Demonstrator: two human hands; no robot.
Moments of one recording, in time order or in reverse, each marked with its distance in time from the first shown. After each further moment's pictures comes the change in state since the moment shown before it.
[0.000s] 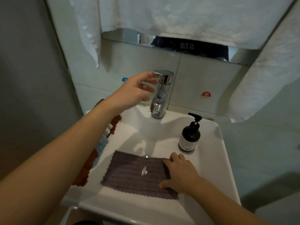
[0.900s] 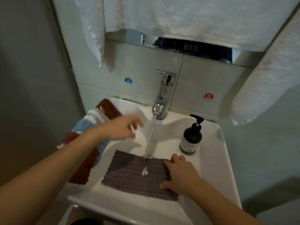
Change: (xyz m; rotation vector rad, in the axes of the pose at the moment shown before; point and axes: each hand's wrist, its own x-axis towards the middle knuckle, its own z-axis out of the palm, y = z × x) left_hand -0.051 -0.071 -0.006 0.530 -0.333 -0.219; right_hand -0.001 0.000 0.000 -0.023 -0.005 -0.001
